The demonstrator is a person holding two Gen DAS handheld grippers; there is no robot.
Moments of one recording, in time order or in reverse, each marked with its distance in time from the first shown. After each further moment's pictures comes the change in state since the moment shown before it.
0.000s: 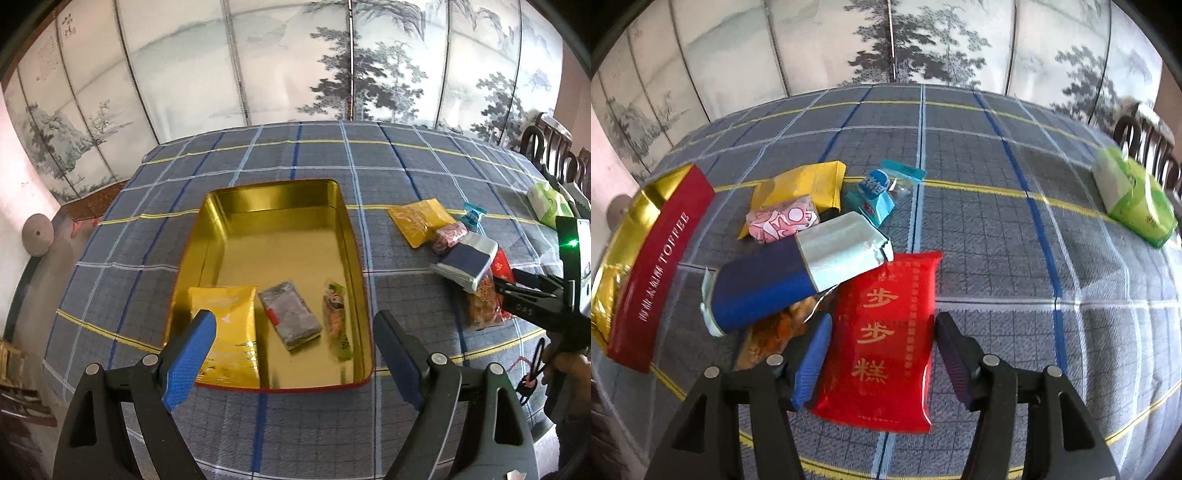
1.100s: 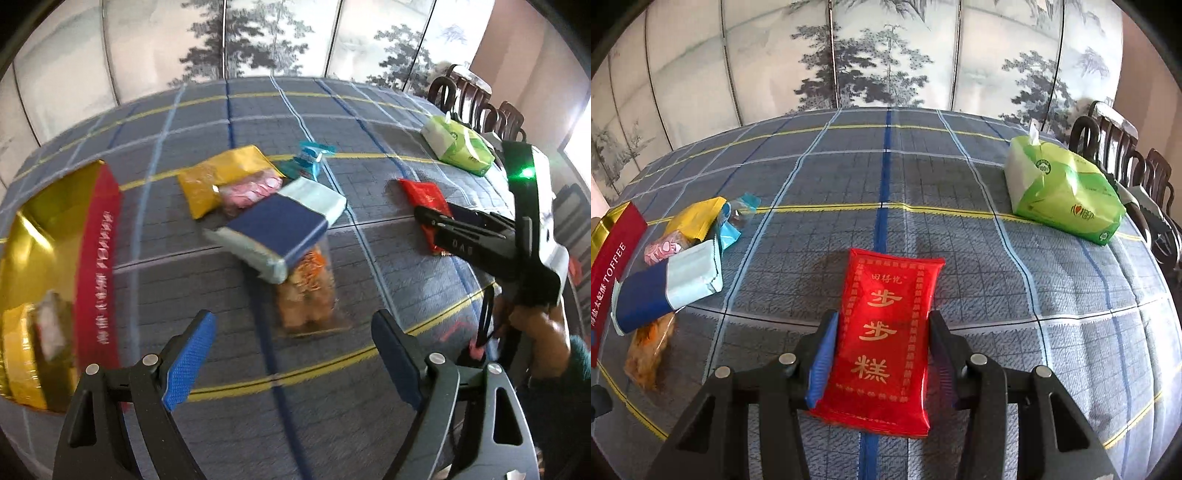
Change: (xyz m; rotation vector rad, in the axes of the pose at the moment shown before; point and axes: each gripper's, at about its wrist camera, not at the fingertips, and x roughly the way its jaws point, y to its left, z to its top) left arm 0.052 -0.161 -0.004 0.155 0.134 -0.354; right arm -0.003 -0.114 -0.005 0.063 -0.112 -0.111
